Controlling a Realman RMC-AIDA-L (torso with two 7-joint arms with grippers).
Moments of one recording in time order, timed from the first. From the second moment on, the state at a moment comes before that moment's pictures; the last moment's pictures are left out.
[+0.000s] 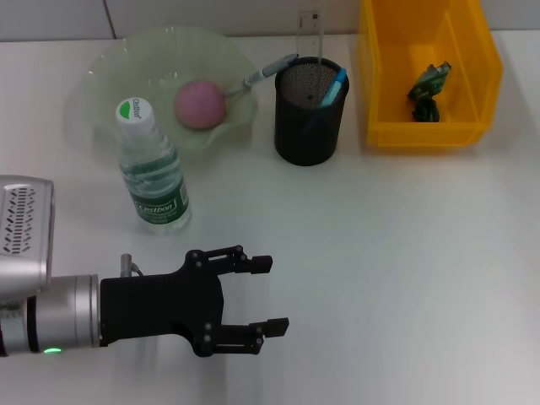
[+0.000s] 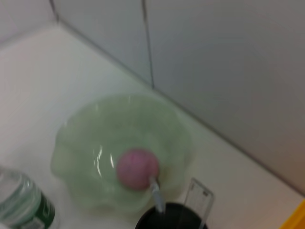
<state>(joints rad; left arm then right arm) -0.37 -2.07 1.23 0.48 1.60 1.56 -0.96 1.12 1.92 -0.90 -1.04 -2.58 -1.62 2.41</state>
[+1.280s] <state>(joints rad) -0.37 -2.08 1.22 0.46 1.60 1.55 -0.91 1.27 2.06 -1.07 -0.65 -2.67 -1.22 2.36</state>
